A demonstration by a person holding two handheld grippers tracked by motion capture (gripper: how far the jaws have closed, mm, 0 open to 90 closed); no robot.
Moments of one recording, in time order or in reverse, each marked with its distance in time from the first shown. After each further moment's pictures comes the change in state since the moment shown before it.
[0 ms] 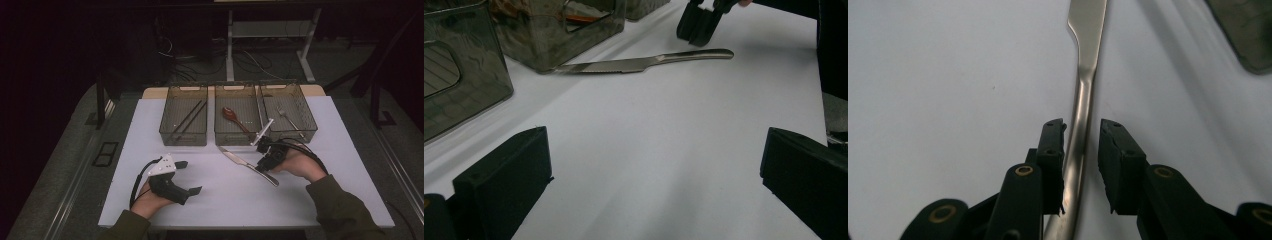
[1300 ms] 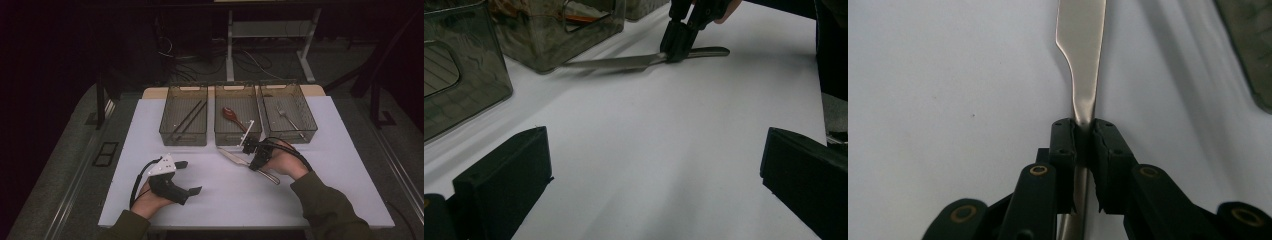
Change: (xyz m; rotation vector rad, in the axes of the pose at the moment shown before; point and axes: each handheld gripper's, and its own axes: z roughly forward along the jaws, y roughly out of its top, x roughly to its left) left arm 0.000 0.000 0.001 0.000 -0.002 -0.002; right arm 0.006 0.026 0.016 0.092 -0.059 -0.031
